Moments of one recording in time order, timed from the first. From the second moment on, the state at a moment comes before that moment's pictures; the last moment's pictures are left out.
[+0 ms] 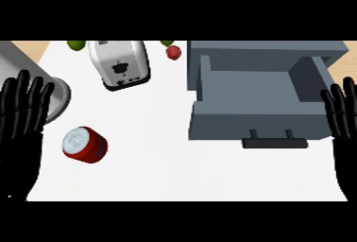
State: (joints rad) left arm -0.02 0.10 0.01 -2.10 0.00 -0.02 0.01; right arm 0.03 -0.12 -0.03 -2.10 0.00 0.00 0.02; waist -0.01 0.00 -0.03
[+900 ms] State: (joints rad) left arm 0.12 0.49 0.14 -1.96 0.58 -0.65 0.10; right arm 0.12 -0.10 -0.04 -2.09 0.00 -0.02 0.18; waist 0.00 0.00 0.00
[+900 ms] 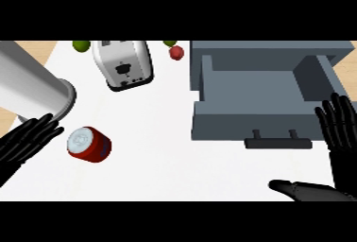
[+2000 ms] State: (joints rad) left arm 0.00 0.41 0.26 -1.73 0.53 -0.77 0.18; right arm 0.23 -0.09 -0.13 -2.06 -0.04 0.09 0.07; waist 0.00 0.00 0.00
